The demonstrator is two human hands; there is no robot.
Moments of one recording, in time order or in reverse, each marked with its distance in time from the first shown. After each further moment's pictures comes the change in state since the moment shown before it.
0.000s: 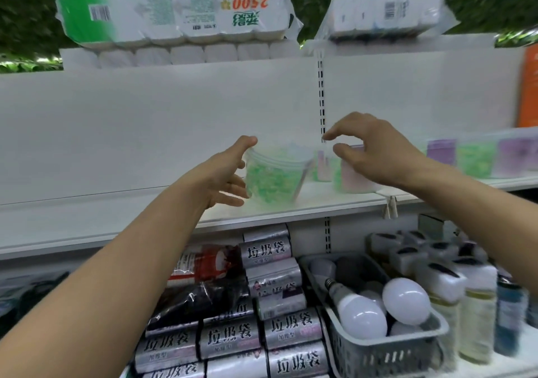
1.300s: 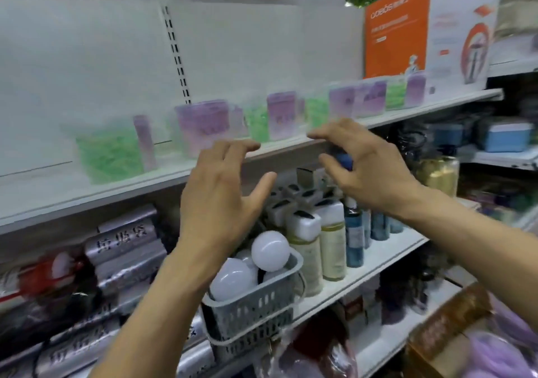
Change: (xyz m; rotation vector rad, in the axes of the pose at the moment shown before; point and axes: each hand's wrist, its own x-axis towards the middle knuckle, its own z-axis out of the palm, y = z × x) left_hand -0.066 -0.018 0.227 0.511 0.257 1.009; right_hand -0.171 0.104 -0.080 -0.228 0.122 0.150
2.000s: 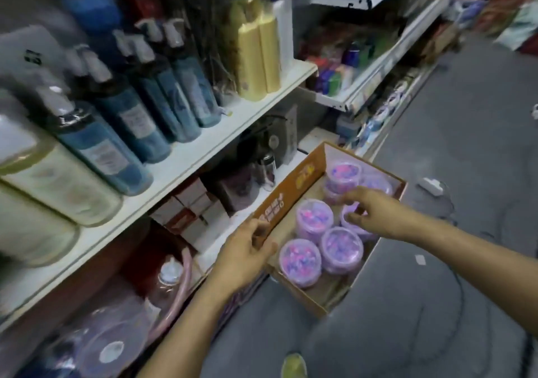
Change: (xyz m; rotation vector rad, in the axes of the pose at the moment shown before) left_hand -0.183 0.254 0.412 -0.562 -1.146 -0.461; right_hand -0.388 0.373 -0.093 0.001 -0.966 0.928
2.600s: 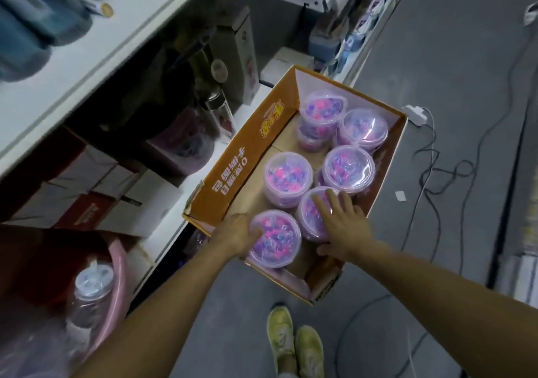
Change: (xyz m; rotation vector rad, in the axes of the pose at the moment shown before) left_hand 0.151 -0.109 0.146 0.449 -0.514 -0.228; right_hand 0.062 0.102 0.197 -0.345 -0.280 0.290
